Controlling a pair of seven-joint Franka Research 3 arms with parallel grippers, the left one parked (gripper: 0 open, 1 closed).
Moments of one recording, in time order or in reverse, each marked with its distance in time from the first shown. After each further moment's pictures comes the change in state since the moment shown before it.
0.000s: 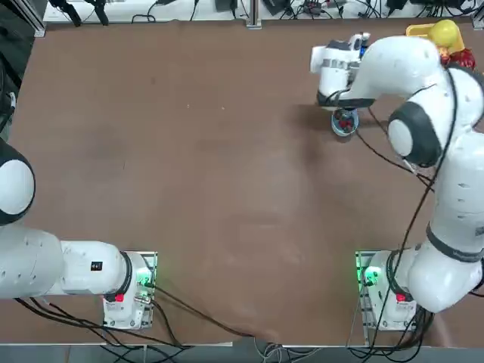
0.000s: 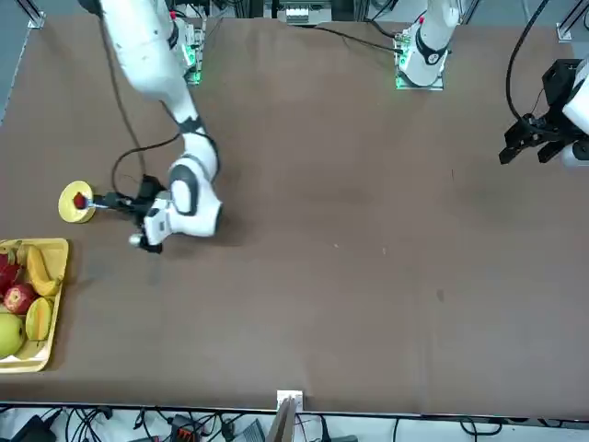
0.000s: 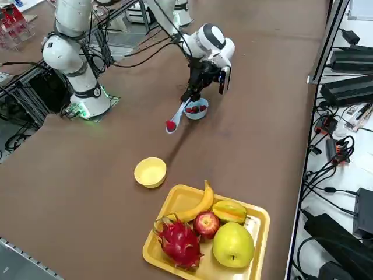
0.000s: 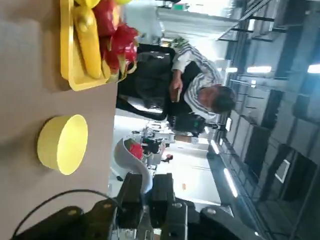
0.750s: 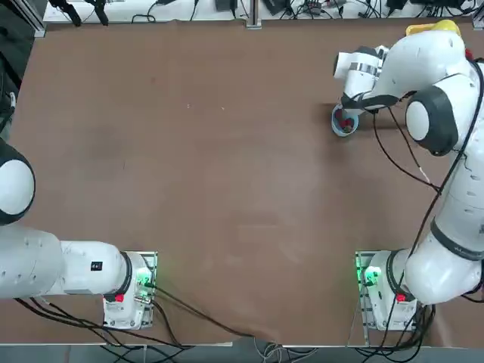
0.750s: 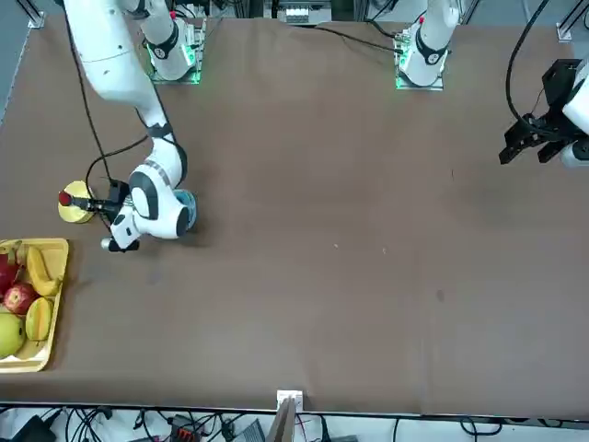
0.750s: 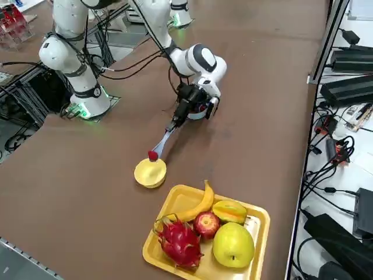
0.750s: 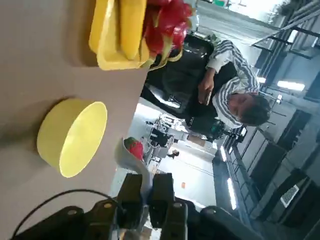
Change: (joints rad) arm -0.153 -0.011 0.002 -0.119 -0.029 0.153 -0.159
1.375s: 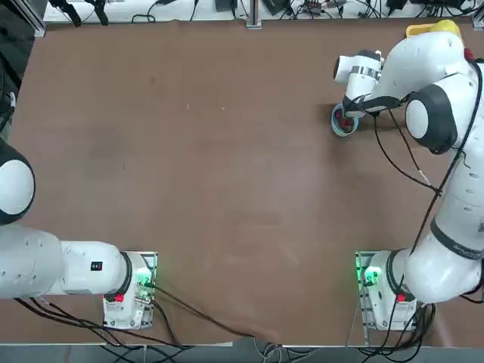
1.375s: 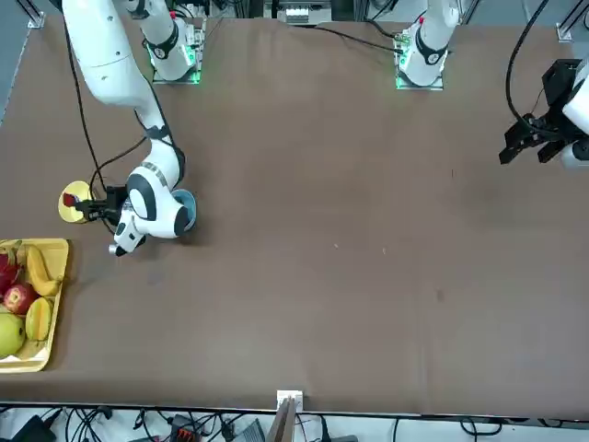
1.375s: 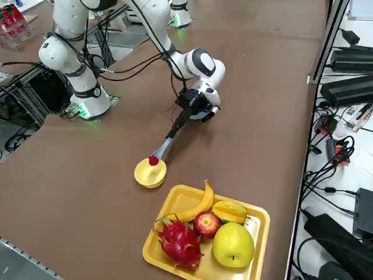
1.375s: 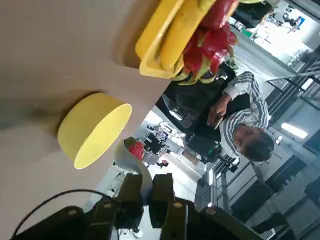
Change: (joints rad) arm -0.011 0.025 0.004 -0.005 0.000 0.065 -0.244
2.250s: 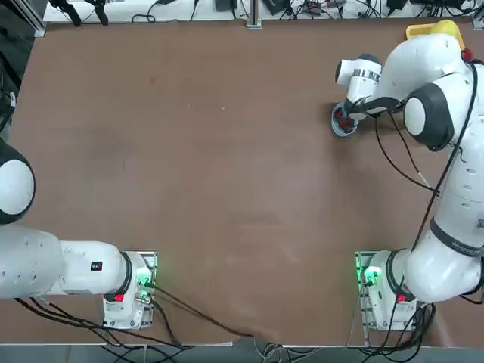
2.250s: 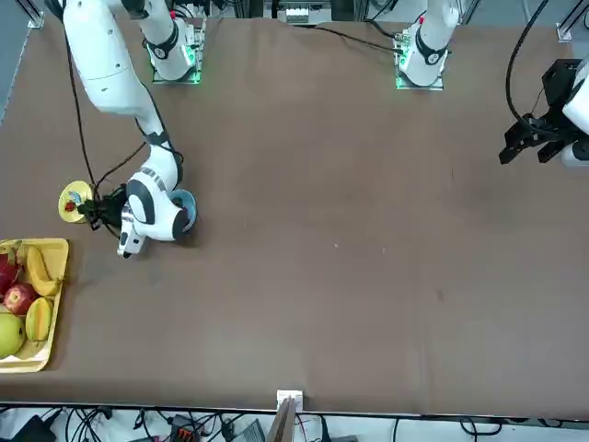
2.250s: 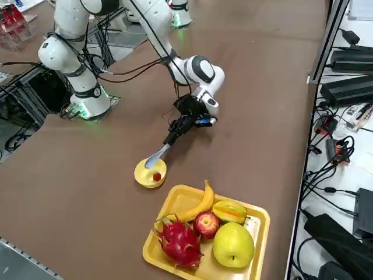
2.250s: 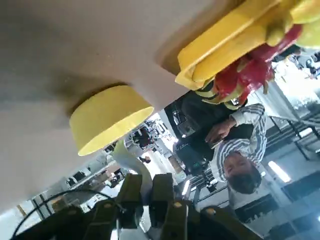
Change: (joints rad) arm -0.030 0.034 0.003 0.019 0.000 0.014 -0.329
